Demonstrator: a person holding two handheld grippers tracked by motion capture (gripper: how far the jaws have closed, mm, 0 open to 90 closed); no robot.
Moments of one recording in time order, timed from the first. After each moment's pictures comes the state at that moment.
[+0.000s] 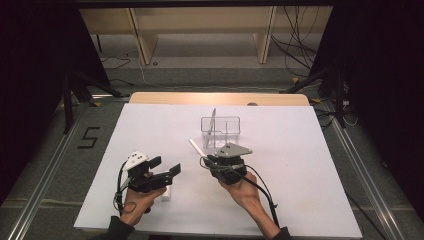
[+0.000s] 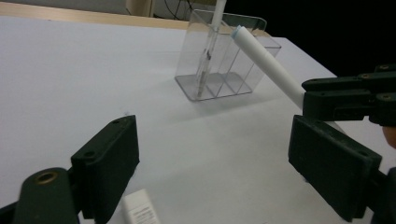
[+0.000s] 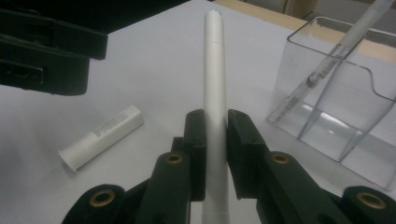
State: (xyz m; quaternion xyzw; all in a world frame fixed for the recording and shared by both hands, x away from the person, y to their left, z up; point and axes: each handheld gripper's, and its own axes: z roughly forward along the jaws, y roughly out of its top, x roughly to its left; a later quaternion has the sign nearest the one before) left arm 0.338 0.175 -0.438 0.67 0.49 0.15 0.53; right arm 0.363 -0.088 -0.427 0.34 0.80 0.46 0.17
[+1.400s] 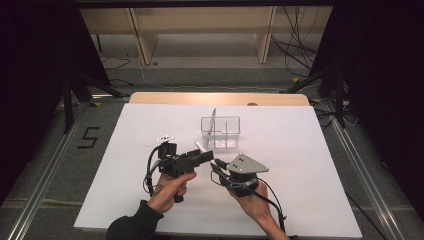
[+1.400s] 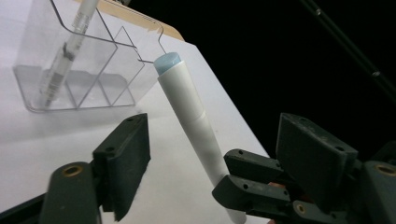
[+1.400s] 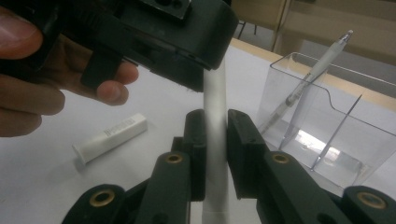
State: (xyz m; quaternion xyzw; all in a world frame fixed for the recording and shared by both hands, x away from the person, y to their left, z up) left arm 0.373 0.111 -0.416 0.62 0.50 -0.08 0.60; right arm 0.330 -0.110 -0.423 0.30 0.78 0.51 0.22
